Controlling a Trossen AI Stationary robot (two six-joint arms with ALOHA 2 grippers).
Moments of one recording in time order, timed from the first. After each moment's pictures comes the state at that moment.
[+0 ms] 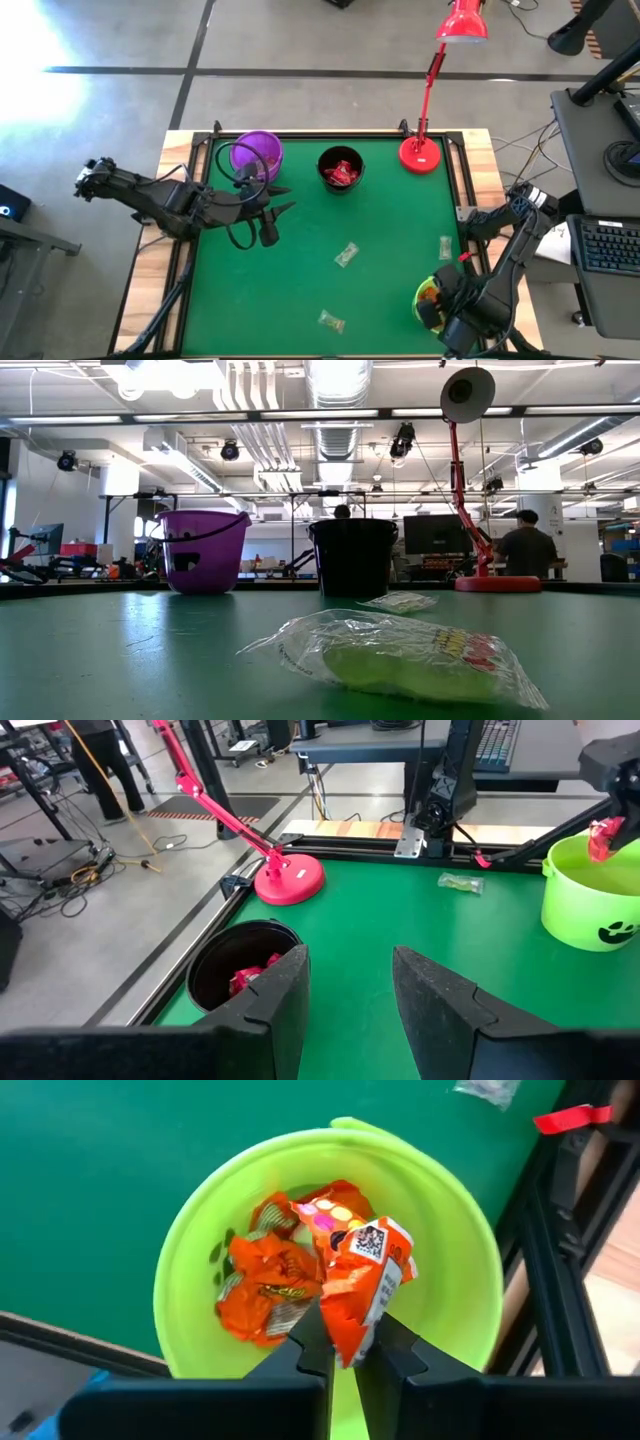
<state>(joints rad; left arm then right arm) -0.31 1.17 1.17 -0.41 -0.67 -0.14 0.96 1.67 1.49 -1.48 0.03 2.16</state>
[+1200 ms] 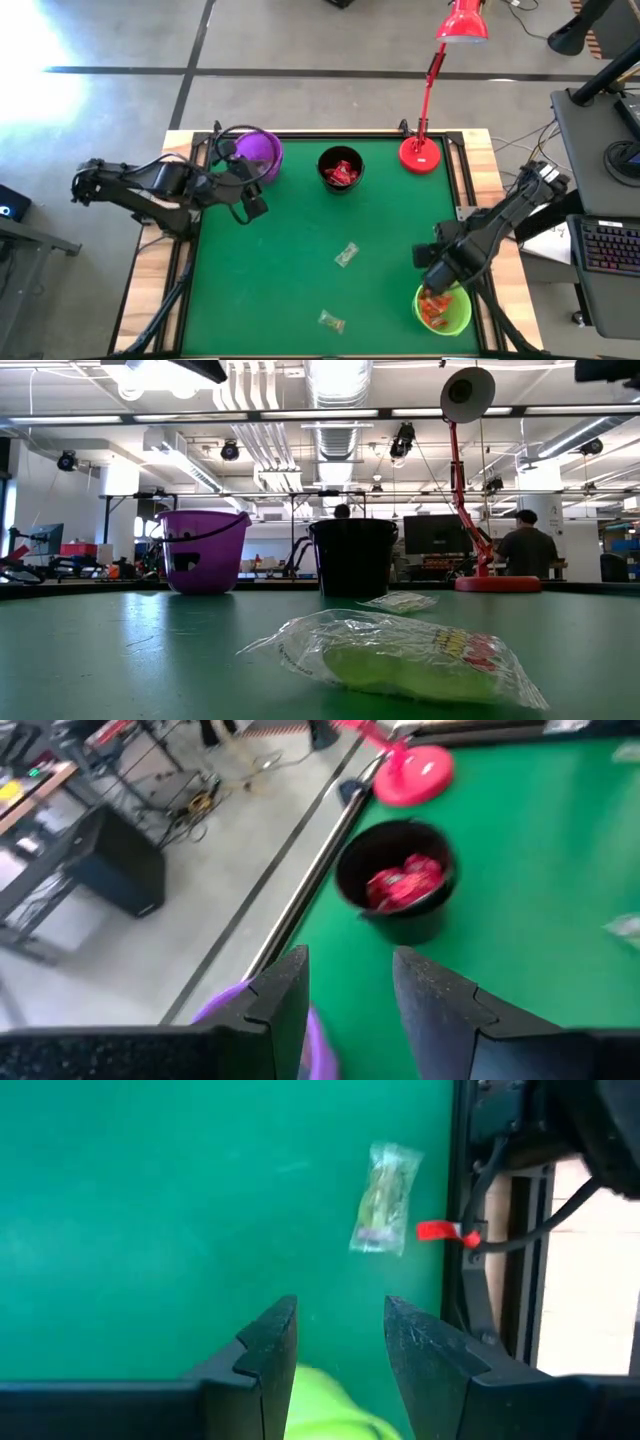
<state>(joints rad) -0.18 1.14 1.29 -0.88 -0.78 -0.15 0.70 1.43 1.20 -1.55 0.06 2.23</state>
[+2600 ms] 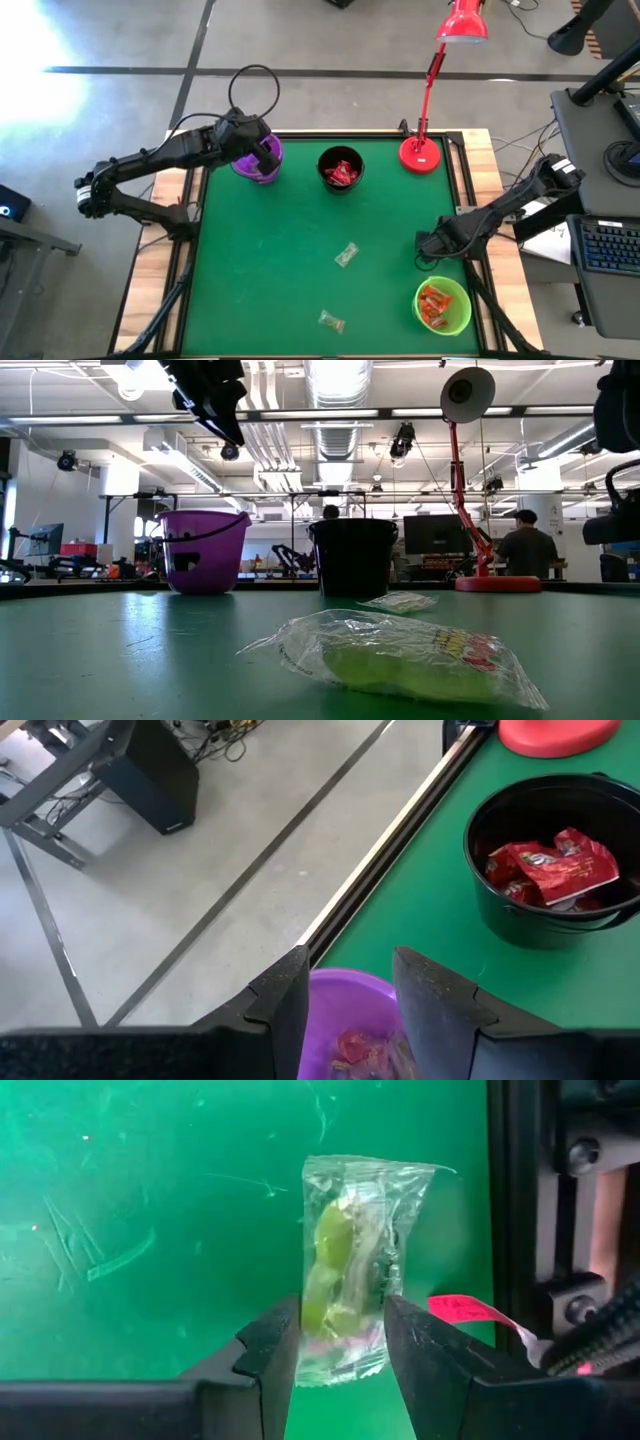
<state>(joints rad) 0.36 1.22 1.21 -0.68 -0.49 0.04 0.46 1.23 0.50 -0.97 -0.13 2.23</state>
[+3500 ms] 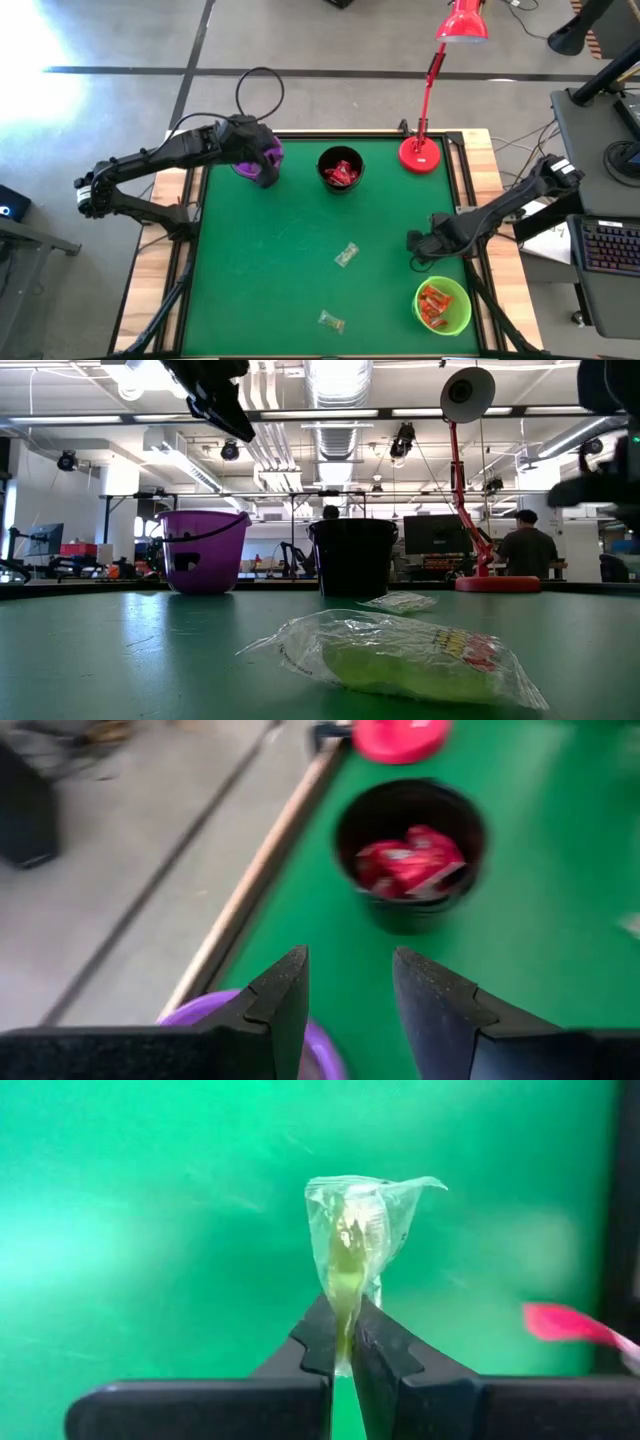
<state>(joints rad) 0.36 1.22 1.21 -0.68 -0.19 0.10 0.46 1.23 0.59 -0.99 0.00 2.13</state>
